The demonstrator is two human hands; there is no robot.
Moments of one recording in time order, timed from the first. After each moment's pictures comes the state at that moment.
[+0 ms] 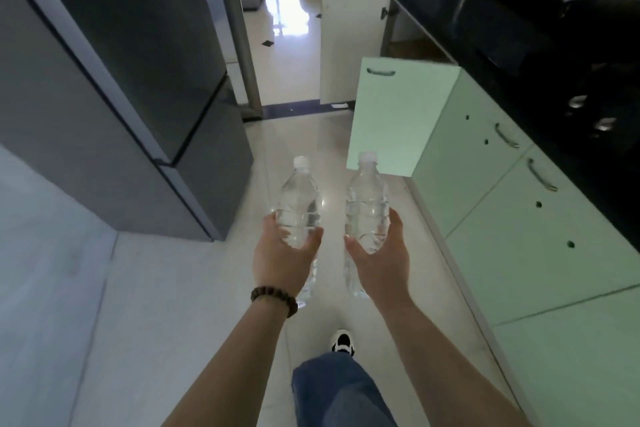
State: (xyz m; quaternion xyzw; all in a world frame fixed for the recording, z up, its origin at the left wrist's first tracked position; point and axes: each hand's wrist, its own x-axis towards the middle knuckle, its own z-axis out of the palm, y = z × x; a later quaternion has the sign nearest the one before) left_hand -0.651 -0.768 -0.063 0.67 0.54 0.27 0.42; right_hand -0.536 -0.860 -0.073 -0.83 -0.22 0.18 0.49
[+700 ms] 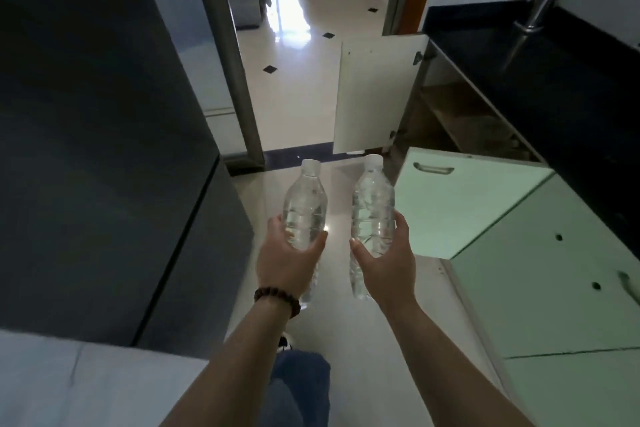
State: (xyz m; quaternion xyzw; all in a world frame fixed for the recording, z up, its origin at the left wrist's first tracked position) left_hand -0.413 -0.337 -0.073 0.67 0.53 0.25 0.46; right_hand -0.301 -0.434 -0.081 -0.83 -0.23 0.15 0.49
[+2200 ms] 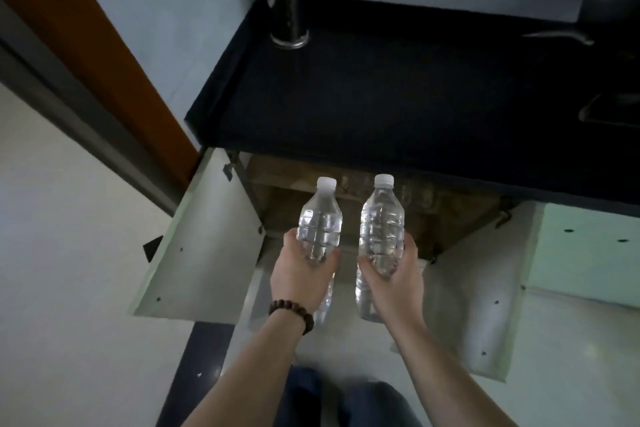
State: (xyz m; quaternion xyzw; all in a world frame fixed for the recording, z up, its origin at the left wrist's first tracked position) left_hand 0.231 0.083 -0.109 0.86 0.10 -0.14 0.48; right_hand 0.180 -0.053 -0.118 -0.79 0.32 -0.06 0.52
